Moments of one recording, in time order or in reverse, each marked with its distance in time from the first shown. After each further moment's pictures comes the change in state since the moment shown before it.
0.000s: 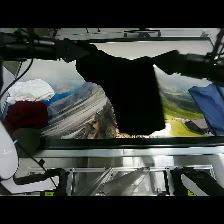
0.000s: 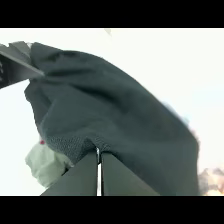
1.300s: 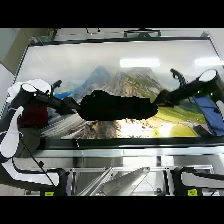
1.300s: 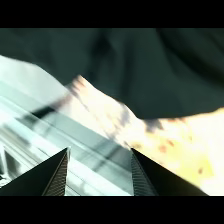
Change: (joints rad) left arm 0.279 -0.154 -0.768 0.325 0.005 0.049; right arm -0.174 -0.396 -0.217 -0.430 0.330 0.108
